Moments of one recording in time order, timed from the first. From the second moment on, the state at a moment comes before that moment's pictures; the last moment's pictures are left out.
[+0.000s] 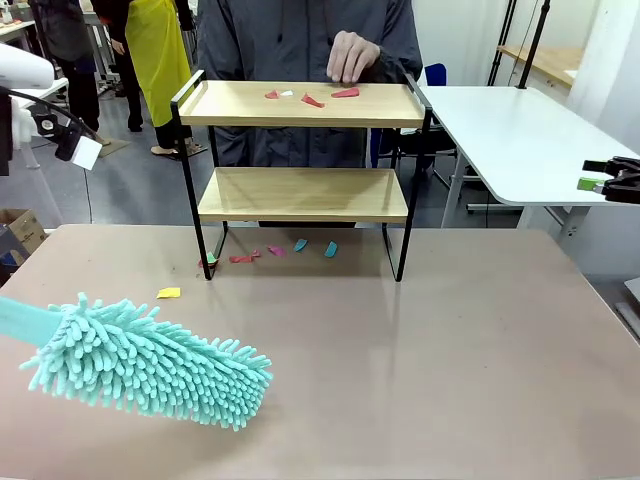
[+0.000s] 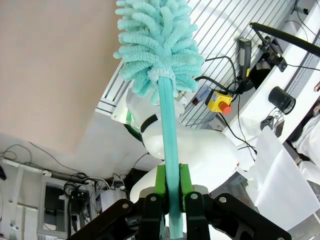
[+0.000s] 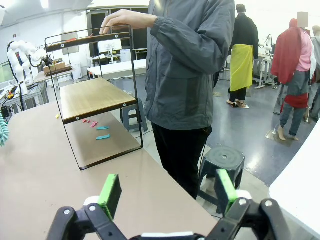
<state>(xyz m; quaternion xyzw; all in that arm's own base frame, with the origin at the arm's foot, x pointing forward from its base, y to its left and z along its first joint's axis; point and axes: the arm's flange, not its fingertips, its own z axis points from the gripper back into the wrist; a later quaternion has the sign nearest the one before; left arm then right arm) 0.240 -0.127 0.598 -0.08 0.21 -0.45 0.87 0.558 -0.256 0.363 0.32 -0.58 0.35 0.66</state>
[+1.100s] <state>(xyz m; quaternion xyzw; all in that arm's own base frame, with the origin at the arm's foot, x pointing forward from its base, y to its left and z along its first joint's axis) 0.243 -0.129 0.600 -0.10 0.19 -0.44 0.87 0.558 -0.256 0.363 0.32 -0.58 0.35 0.66</state>
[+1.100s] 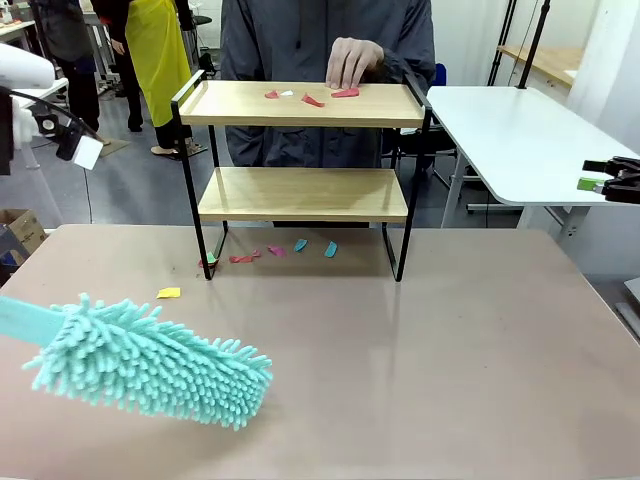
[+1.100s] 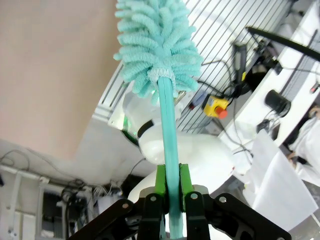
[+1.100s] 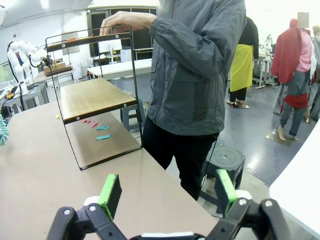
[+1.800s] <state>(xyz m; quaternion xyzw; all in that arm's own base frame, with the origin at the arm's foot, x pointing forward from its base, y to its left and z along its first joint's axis) 0.218 -0.241 0.756 -0.19 -0.05 -0.43 0.88 0.558 -0.256 0.363 0.32 -0.58 0.35 0.66</state>
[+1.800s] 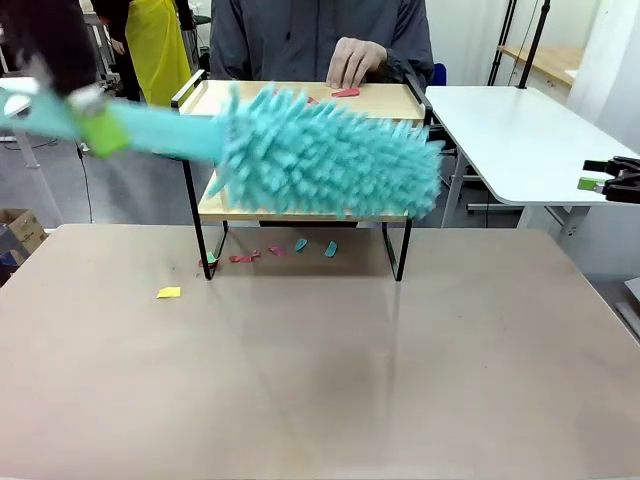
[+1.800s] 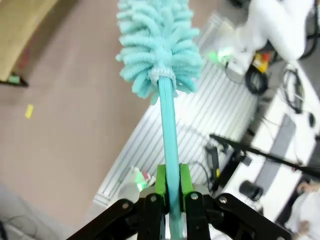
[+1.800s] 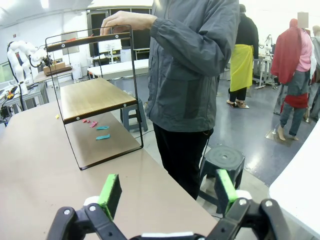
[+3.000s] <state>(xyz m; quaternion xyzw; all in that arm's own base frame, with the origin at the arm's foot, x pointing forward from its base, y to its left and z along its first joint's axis) 0.328 -0.428 0.760 -0.15 -0.28 -0.17 0.93 0.558 -0.256 0.363 0.32 -0.58 0.35 0.66</state>
